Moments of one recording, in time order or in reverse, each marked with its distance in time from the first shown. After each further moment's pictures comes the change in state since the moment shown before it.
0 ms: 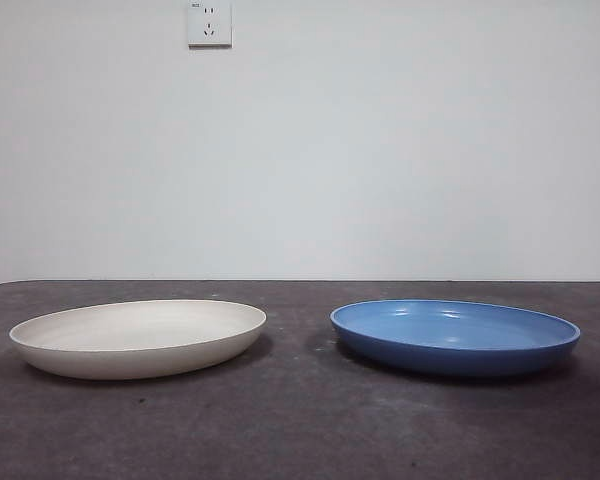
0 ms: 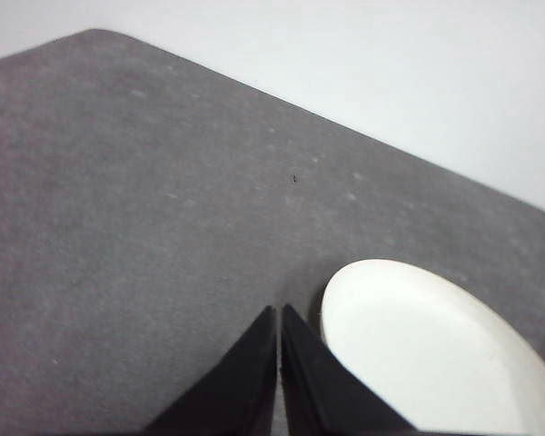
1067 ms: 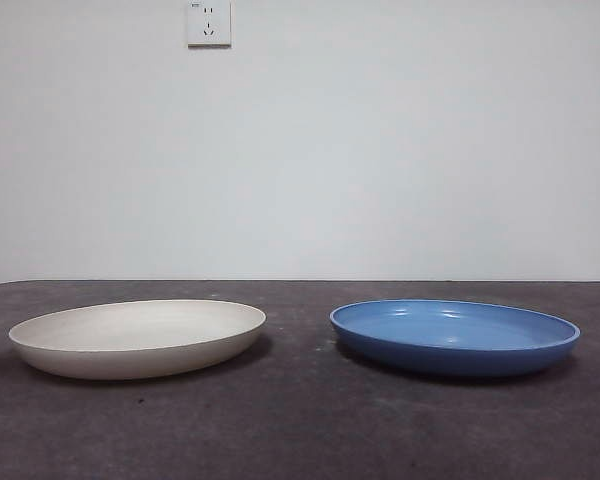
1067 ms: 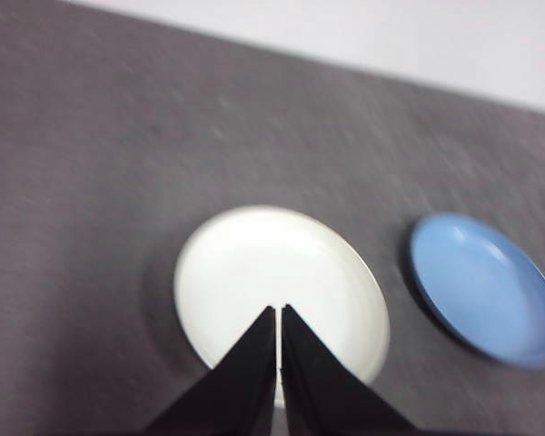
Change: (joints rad) left arm 0.000 0.509 0.698 -0.488 0.319 0.231; right arm 0.000 0.536 0.797 -0.504 -0.235 -0.155
